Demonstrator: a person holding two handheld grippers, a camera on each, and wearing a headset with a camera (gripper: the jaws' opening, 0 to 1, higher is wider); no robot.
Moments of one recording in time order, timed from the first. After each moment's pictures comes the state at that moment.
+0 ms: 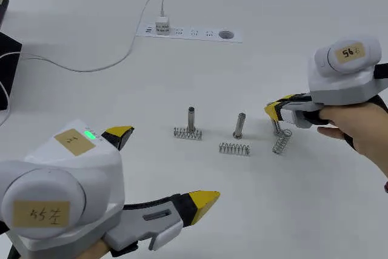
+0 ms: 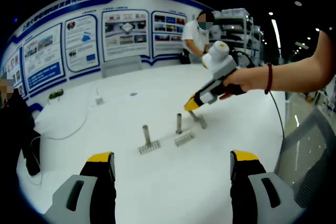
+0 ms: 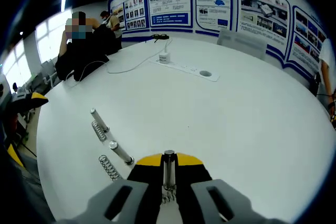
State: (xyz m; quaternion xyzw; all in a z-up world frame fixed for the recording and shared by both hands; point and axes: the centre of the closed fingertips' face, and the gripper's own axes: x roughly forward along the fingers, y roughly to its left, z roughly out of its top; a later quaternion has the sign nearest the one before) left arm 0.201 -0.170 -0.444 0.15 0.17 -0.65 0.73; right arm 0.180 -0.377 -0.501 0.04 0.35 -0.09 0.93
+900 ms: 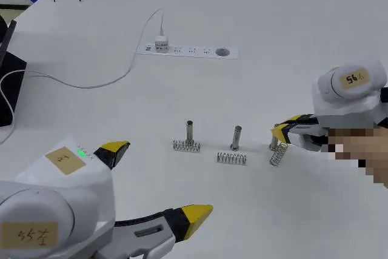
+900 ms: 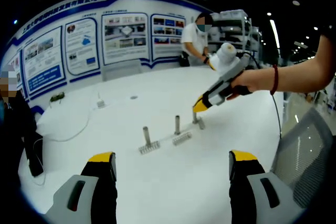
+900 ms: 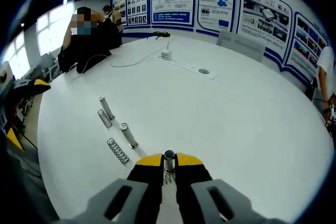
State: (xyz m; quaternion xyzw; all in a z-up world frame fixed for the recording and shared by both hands) left arm 0.196 -0.159 -0.434 0.15 0.16 -0.65 0.73; right arm 0.153 -0.368 -0.495 0.02 0.36 -0.09 0.93
